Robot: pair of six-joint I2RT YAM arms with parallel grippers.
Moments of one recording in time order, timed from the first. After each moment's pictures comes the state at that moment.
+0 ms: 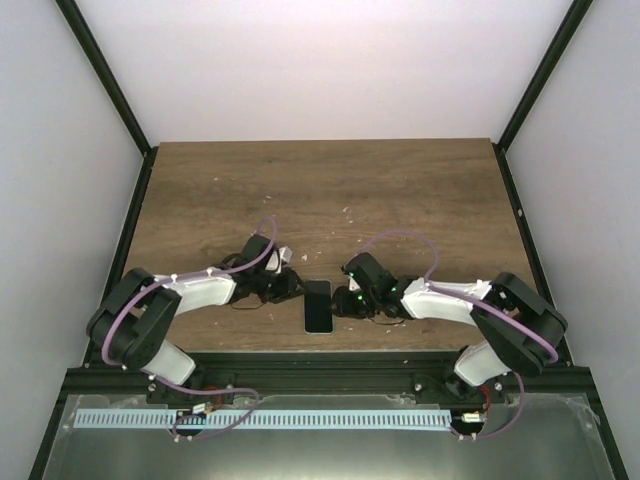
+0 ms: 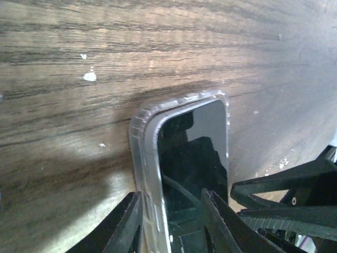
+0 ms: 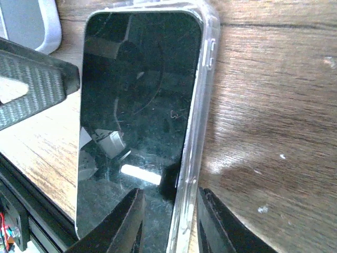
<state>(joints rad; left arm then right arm) -0.58 1.54 0.60 -0.01 0.52 -0.78 0.84 1.49 0.60 -0.06 -0.31 0.83</state>
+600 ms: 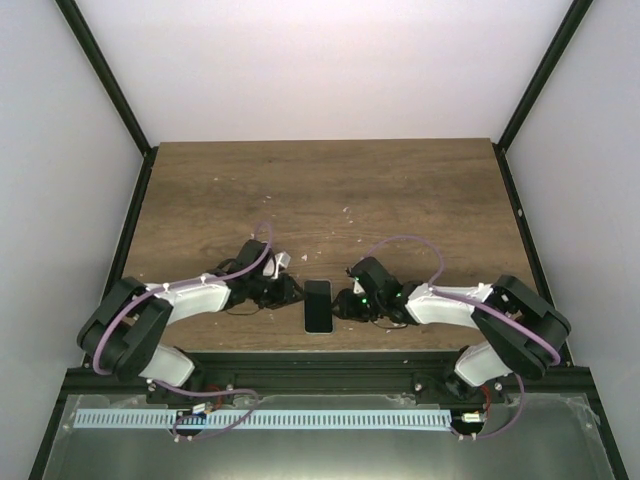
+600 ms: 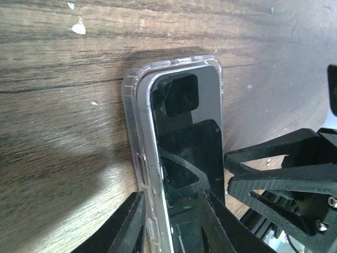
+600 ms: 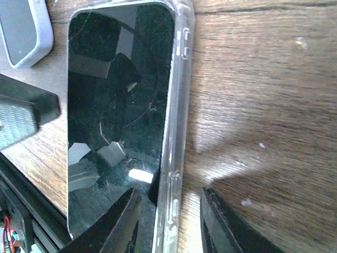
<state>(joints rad) -0.59 1.44 0.55 -0.04 0.55 -0.77 0.83 1.45 0.53 0.01 -0.31 0.87</state>
